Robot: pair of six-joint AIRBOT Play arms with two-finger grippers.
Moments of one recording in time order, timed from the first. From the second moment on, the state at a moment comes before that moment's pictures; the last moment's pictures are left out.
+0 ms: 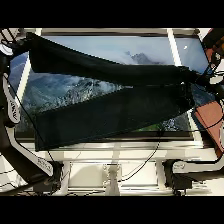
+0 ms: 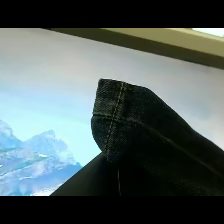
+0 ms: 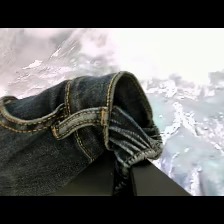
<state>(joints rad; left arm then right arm) 0.28 -1.96 2.01 1.10 -0.53 -1.20 -0.40 -1.52 1.19 -0.97 0.47 1.08</state>
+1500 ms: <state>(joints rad) 0.39 -1.94 1.99 1.25 -1.21 -1.25 -0.62 -1.57 1.23 -1.02 0.91 1.20</state>
